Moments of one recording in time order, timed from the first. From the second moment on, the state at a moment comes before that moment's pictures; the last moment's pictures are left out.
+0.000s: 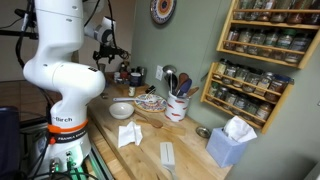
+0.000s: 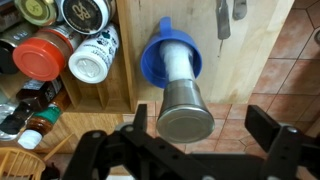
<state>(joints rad) 0.67 -0.02 0.30 -2.28 0.31 2.58 -0.86</state>
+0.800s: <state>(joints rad) 0.60 0.14 0.42 -2.20 0.14 2.64 -0.73</state>
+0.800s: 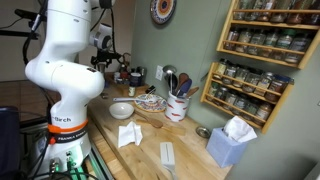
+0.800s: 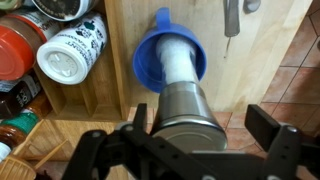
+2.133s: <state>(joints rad) 0.55 0.21 0.51 -2.02 -0.05 2.46 -0.55</state>
